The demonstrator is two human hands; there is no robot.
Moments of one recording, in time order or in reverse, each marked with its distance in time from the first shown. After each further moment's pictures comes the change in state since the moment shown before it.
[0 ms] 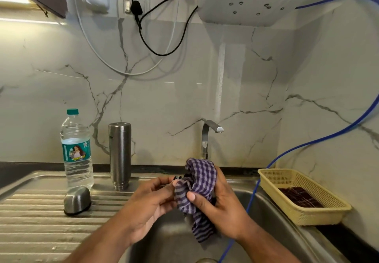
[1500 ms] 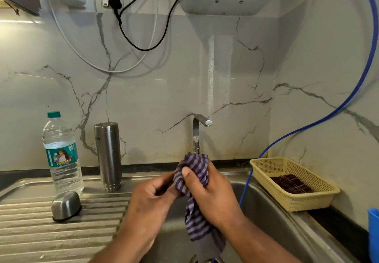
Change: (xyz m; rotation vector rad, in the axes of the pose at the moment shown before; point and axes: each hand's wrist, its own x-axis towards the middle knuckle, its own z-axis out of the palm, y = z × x) left_hand -0.017 -0.009 0.043 0.223 0.076 0.304; right_hand 0.000 -0.024 0.000 0.102 0.238 0.145
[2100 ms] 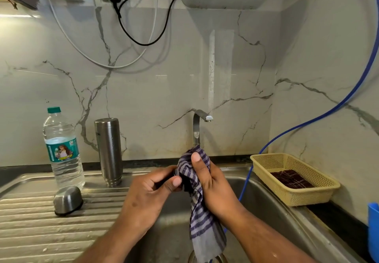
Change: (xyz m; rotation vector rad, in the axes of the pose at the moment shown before) left_hand 0.007 -0.006 -0.017 0.202 -0.074 0.207; right_hand 0.002 -0.001 0.005 0.354 -0.127 0.218
